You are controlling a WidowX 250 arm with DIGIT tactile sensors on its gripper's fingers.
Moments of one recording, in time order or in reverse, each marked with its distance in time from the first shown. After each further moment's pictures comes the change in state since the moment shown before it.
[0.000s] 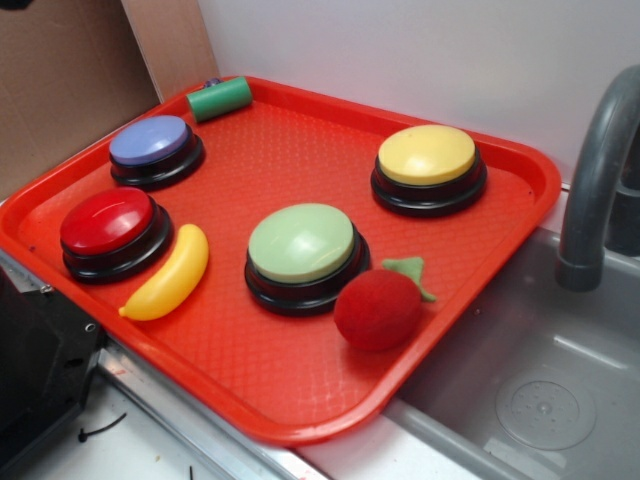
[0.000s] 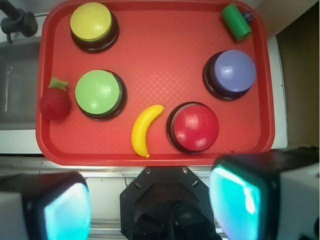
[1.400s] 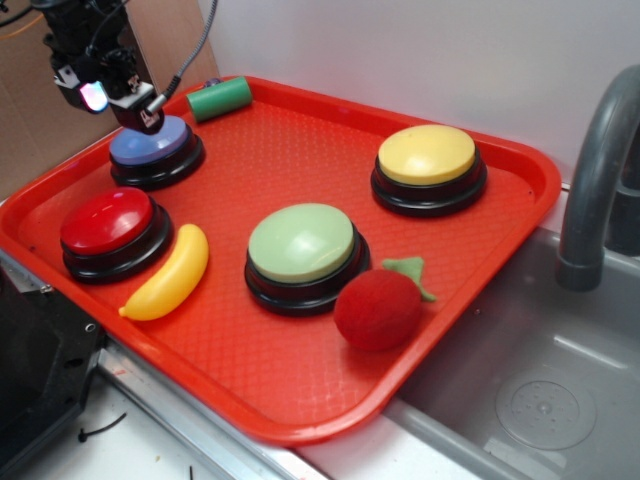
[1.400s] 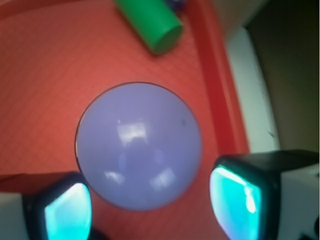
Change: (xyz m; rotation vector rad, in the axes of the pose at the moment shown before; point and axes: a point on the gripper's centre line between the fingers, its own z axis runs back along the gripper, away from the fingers) arm 0.084 0.150 -0.171 0.086 -0.051 0.083
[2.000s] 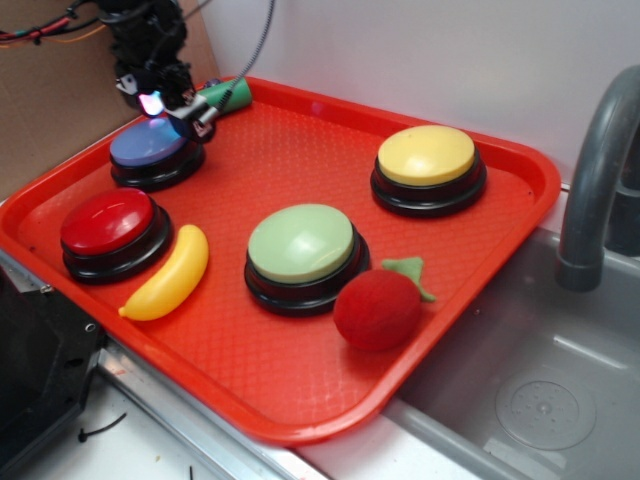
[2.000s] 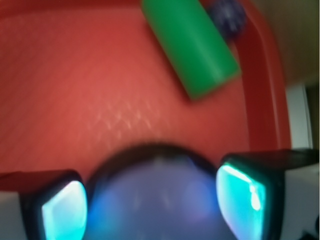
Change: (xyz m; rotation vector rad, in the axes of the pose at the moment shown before) arm 0.025 -0.002 -0.041 0.050 0.111 -0.076
